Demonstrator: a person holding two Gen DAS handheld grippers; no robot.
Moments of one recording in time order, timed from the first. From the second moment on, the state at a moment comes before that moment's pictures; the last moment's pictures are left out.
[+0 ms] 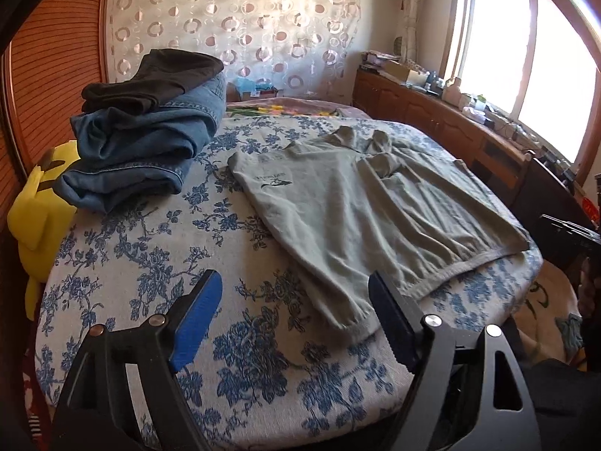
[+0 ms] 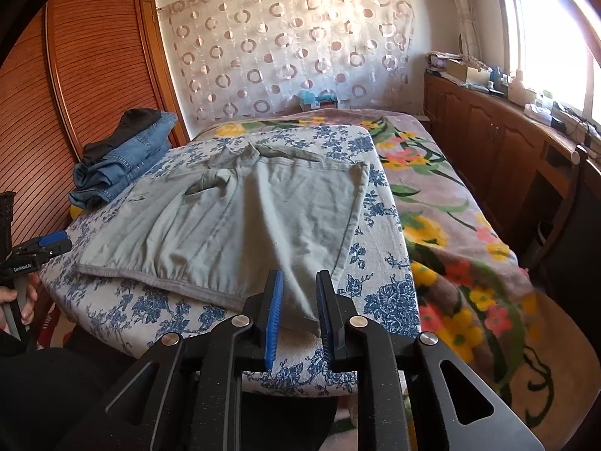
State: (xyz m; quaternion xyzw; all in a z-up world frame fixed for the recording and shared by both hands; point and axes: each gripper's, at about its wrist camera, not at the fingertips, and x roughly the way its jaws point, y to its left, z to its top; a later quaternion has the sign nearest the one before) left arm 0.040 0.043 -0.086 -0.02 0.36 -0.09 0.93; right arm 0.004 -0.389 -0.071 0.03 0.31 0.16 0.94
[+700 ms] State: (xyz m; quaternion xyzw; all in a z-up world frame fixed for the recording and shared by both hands) left arm 0.056 0.037 -0.119 0.00 0.41 -0.07 0.91; right arm 0.039 -0.383 -0.103 0.04 0.37 0.13 0.92
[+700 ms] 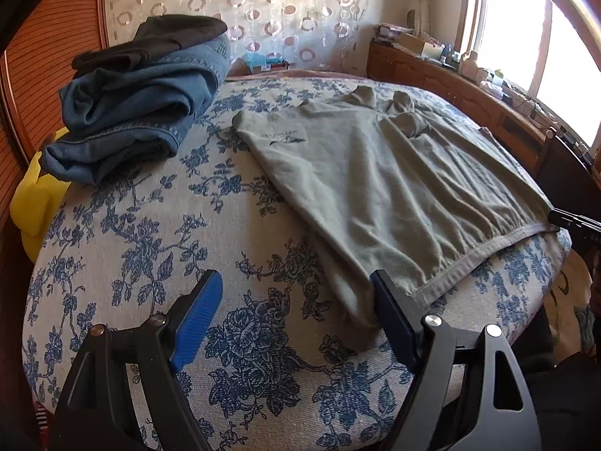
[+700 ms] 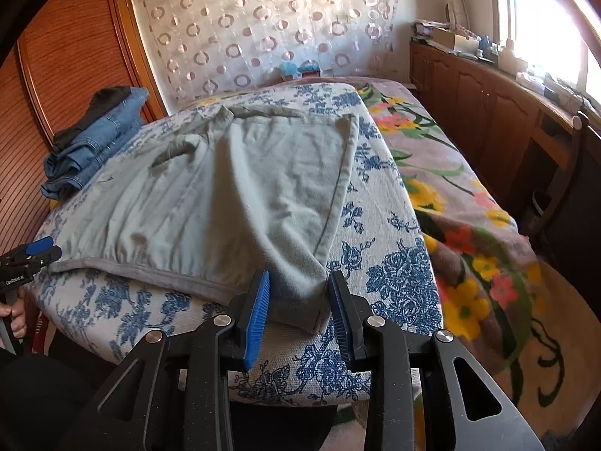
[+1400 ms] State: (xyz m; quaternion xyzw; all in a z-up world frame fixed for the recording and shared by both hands) left arm 0.054 0.034 -0.122 0.01 0.40 -0.07 0.92; right arm 0.108 -0.372 -0.102 -0.01 0.37 0.11 0.92
